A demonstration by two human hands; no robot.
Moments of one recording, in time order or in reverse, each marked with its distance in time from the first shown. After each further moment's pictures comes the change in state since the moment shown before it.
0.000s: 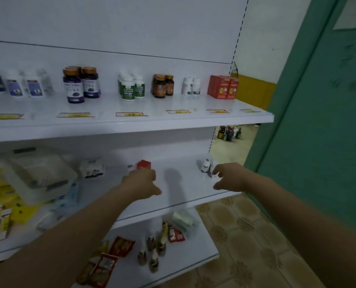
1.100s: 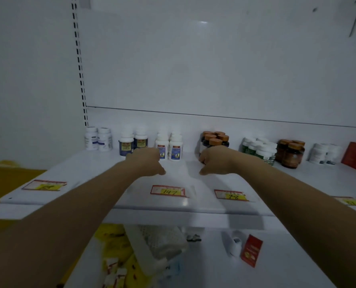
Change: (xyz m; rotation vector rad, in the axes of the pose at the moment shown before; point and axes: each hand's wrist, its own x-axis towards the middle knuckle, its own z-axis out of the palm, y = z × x) left_hand 0.025 -0.309 -0.282 0.122 0.390 -0.252; right_hand 0.145 -0.441 -0.129 -0.257 0.199 -0.482
